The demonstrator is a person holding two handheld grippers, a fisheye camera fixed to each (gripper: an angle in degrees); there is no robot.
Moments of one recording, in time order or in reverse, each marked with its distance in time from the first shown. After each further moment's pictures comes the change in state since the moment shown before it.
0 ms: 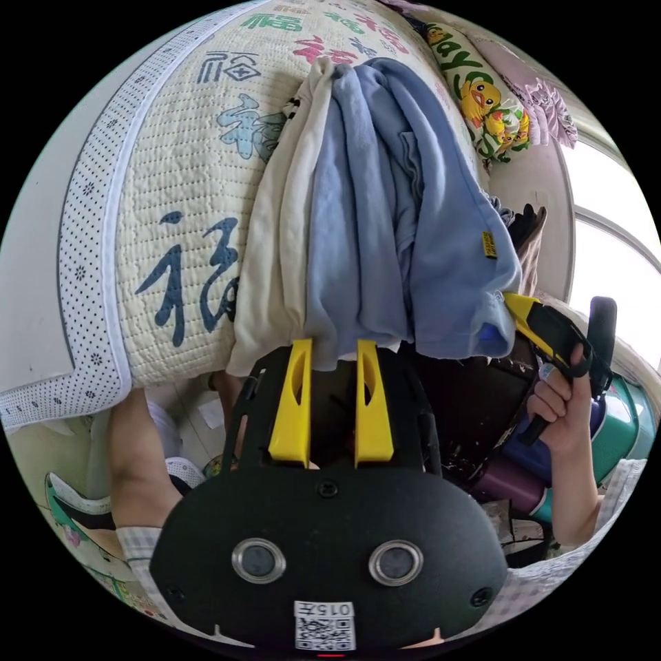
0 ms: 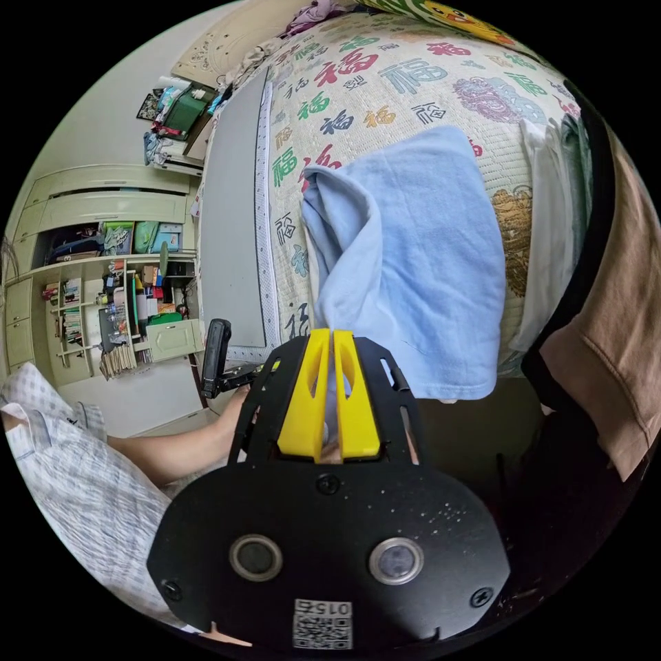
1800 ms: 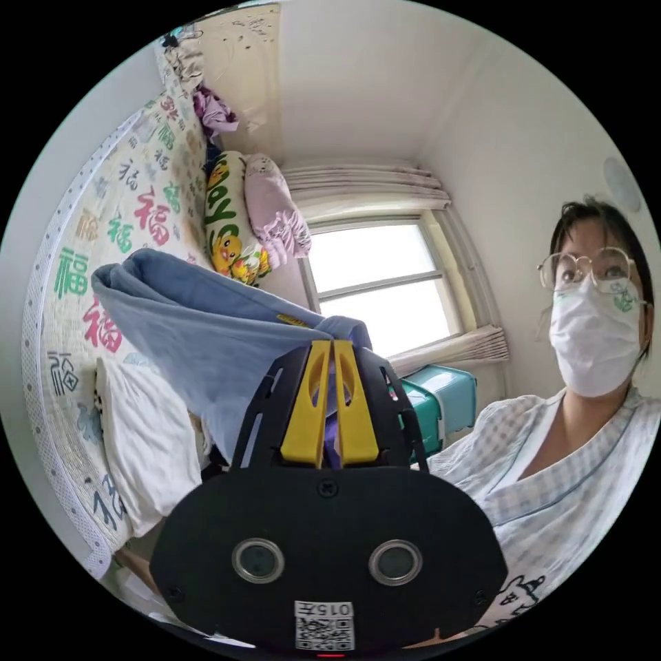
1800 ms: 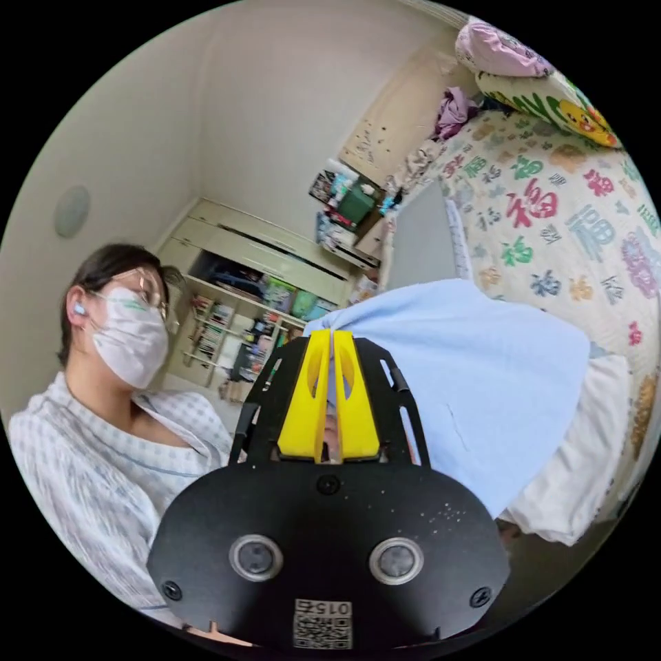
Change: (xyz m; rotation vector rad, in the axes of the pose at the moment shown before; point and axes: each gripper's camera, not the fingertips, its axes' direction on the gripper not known) left arm -0.379 -0.139 -0.060 0.508 0.915 0.428; right arm -0.188 -0.026 -0.083 0.428 -0.568 -0.296
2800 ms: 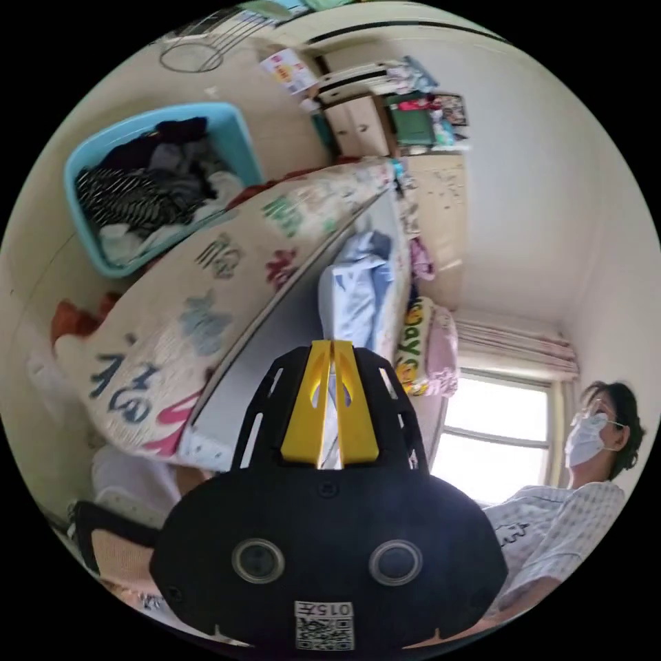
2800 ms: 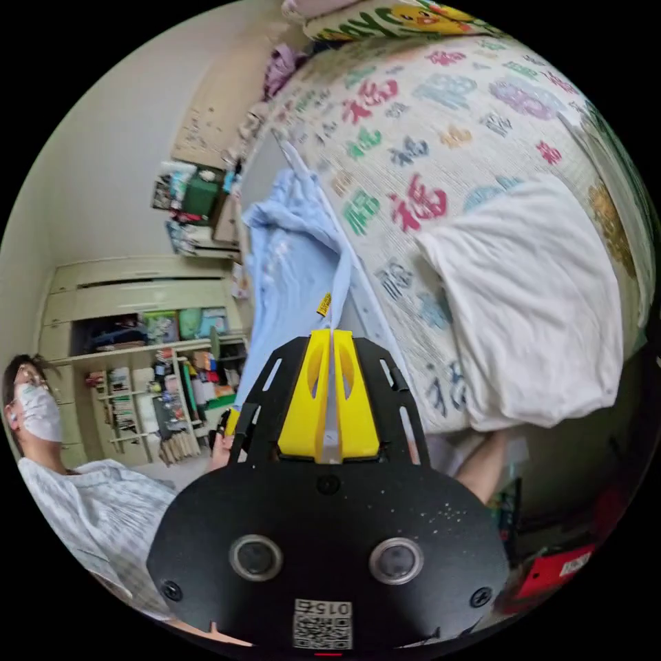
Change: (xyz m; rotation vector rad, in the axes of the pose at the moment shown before) left arm -0.205 0.046 -0.631 0.451 -0.672 -0.507; right arm 0.134 -0.045 0.203 -0.060 0.404 0.470
